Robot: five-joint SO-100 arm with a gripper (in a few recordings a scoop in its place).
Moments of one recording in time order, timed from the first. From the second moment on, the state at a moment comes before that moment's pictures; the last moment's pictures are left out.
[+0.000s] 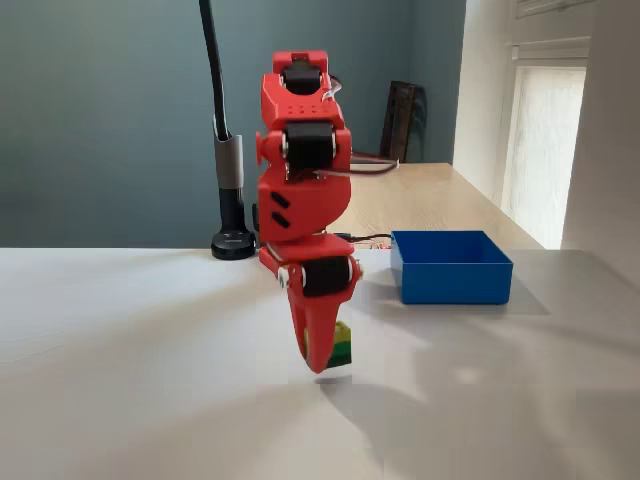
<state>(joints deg) -3.9 75.4 83.8 65.7 -14.6</state>
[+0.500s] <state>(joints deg) -13.7 104.6 102.2 65.7 -14.8</state>
